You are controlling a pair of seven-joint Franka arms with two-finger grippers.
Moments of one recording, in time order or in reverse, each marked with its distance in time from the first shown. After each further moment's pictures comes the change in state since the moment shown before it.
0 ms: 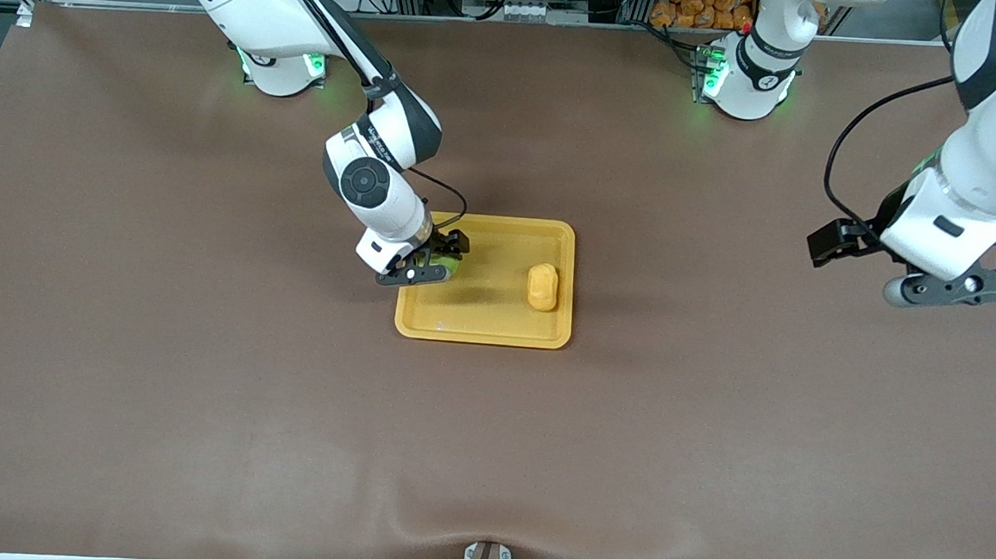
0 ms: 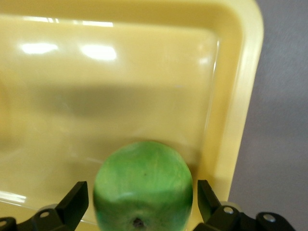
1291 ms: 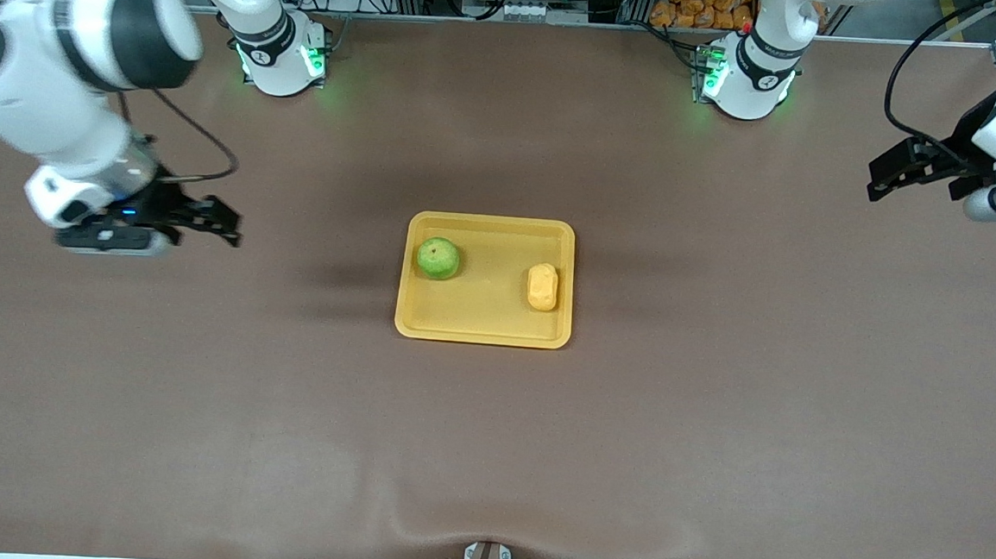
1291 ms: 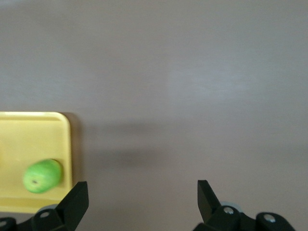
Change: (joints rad) left arm 0.048 -0.225 0.037 -0.165 -0.049 -0.036 0.132; right arm -0.339 -0.519 -0.244 0.054 -0.003 -0.556 -0.395
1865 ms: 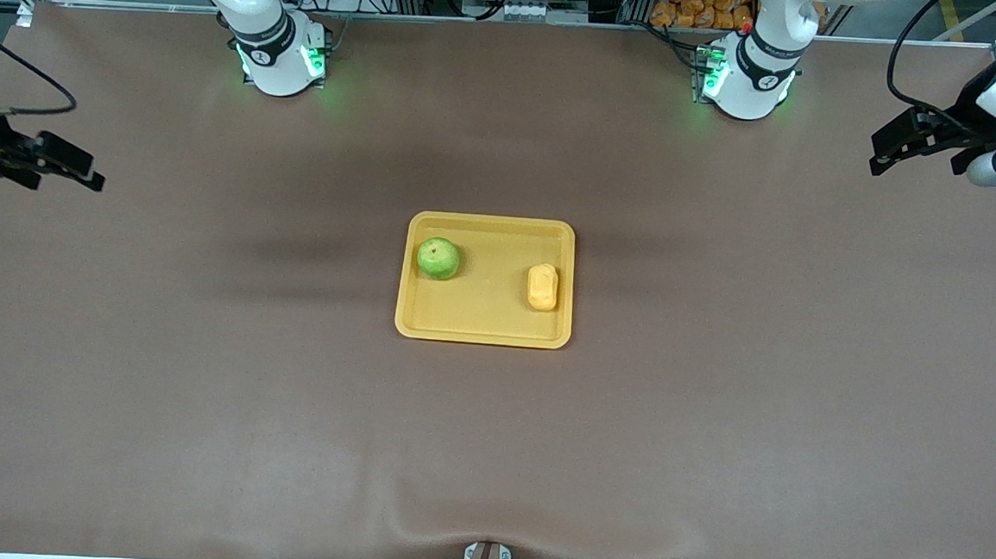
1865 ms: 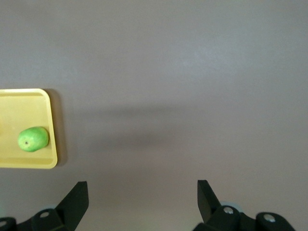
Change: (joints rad) left arm -0.002 -0.062 -0.005 -0.061 -0.002 0.000 0.000; right arm -0.086 -0.021 -0.111 0.275 0.003 -0.418 -0.129
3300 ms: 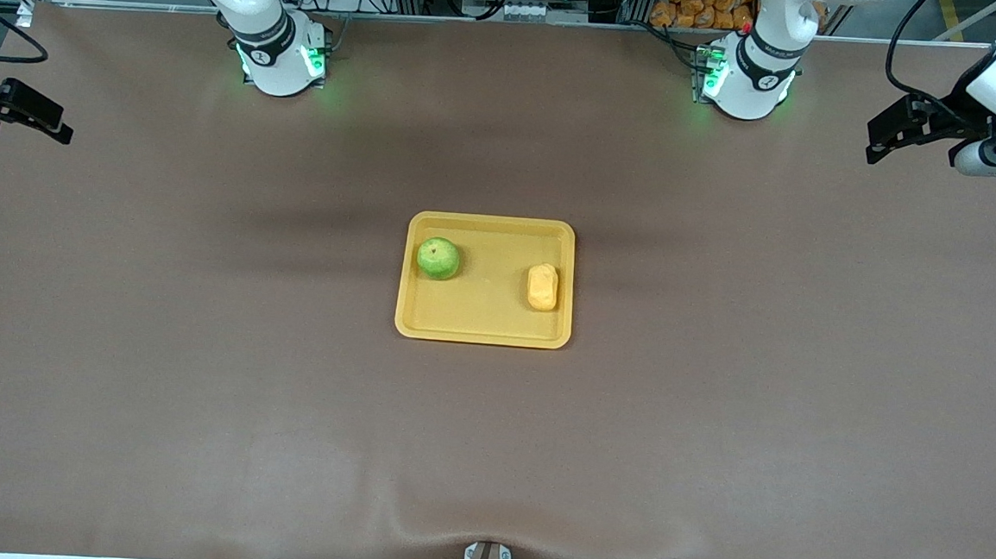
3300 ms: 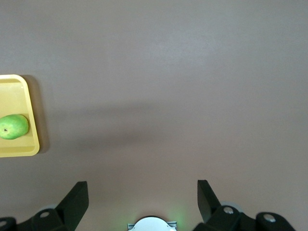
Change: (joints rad) left arm 0.000 -0.001 -0.007 0.020 -0.001 -0.041 0.045; right arm 0.009 -0.055 0.024 0.032 -0.111 -0.110 0.062
